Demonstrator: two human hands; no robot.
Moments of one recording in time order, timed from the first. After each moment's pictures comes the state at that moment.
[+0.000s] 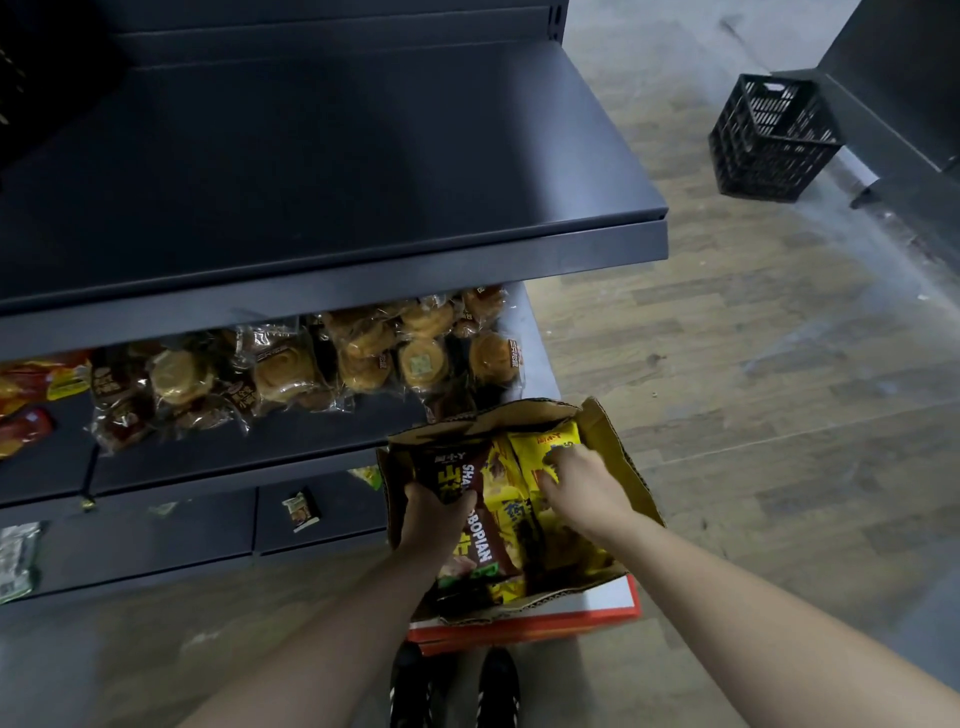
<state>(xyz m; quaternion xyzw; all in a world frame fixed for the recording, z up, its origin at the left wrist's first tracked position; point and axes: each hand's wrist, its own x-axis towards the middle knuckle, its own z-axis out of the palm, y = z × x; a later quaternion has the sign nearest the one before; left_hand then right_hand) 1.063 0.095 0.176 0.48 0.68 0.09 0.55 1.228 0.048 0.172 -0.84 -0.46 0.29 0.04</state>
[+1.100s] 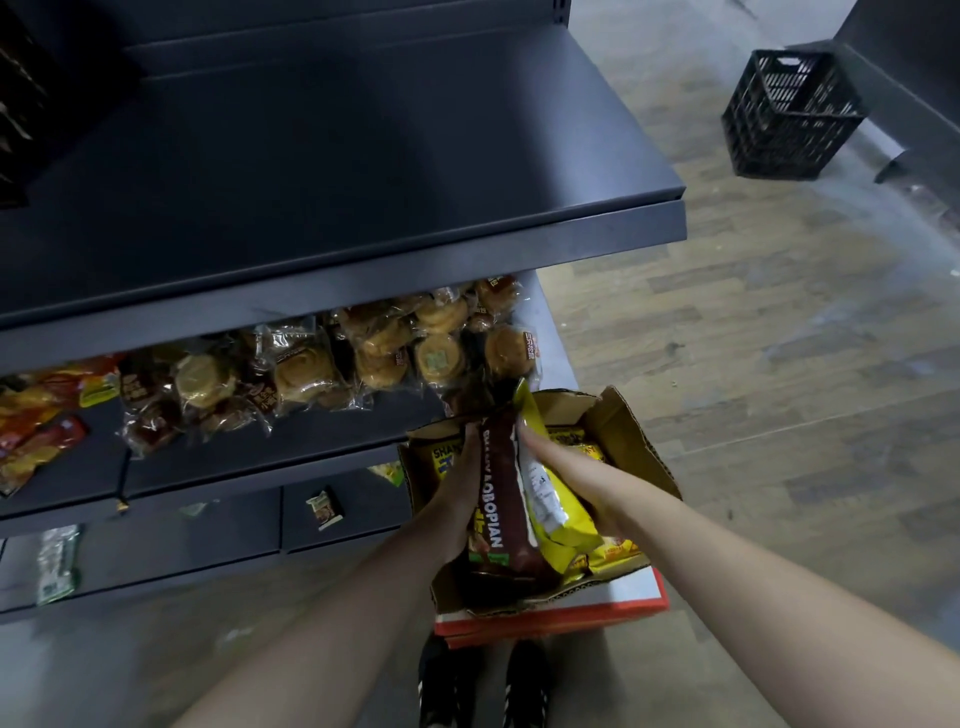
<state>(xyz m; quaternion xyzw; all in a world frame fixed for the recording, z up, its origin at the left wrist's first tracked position) 1.073 0.114 0.192 0.33 0.56 0.11 0.75 1.214 0.056 0.202 -0.59 -0.12 0.73 0.33</state>
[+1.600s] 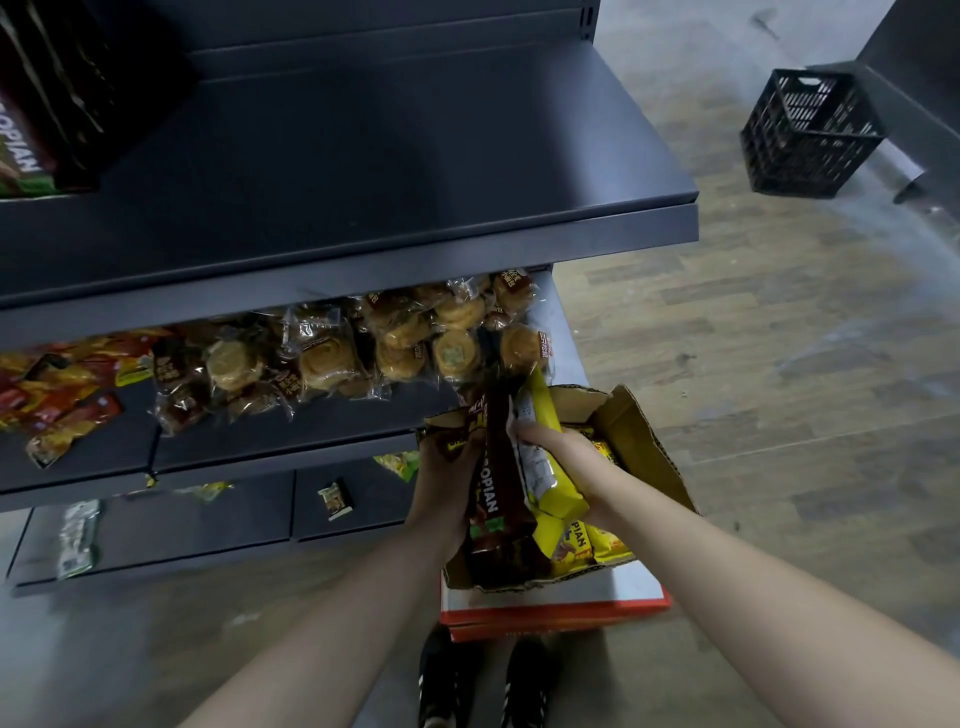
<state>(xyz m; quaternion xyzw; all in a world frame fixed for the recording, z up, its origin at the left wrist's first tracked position) 1.044 0.103 0.195 0.37 0.55 0.26 0.70 1.187 0.061 0.209 -0.60 -0.12 0.67 0.42</state>
